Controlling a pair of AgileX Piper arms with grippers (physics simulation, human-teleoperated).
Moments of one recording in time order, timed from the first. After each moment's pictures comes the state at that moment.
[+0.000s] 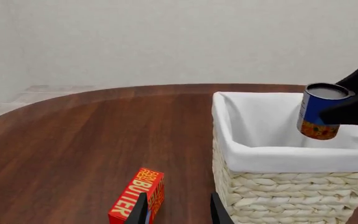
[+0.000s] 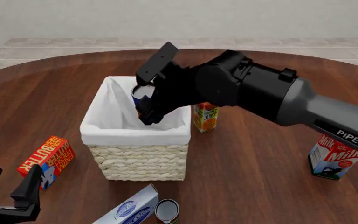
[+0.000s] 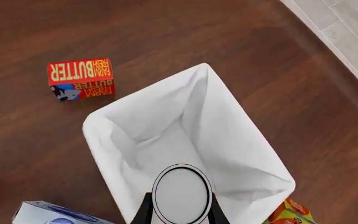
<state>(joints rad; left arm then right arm) 0.00 0.18 0.00 -0.13 -0.01 0.81 1.71 -1.56 0.60 -0.27</state>
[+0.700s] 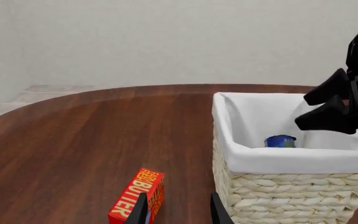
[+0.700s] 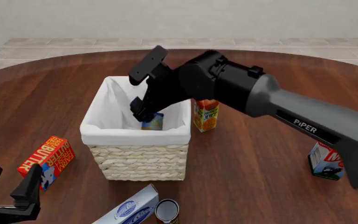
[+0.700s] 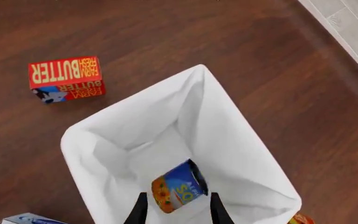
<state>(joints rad) 0.00 0.19 0.00 -0.14 -0.01 0.79 1.84 -1.69 0.64 -0.27</state>
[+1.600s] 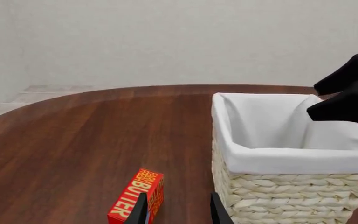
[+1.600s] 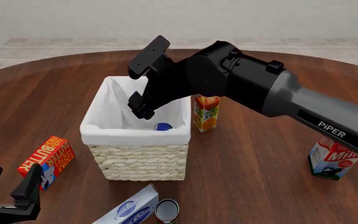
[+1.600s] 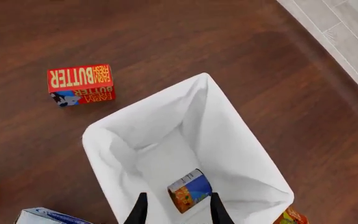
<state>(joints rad) 0.00 0.19 0.00 -0.15 -0.02 0.82 1.77 -1.68 0.66 -0.27</state>
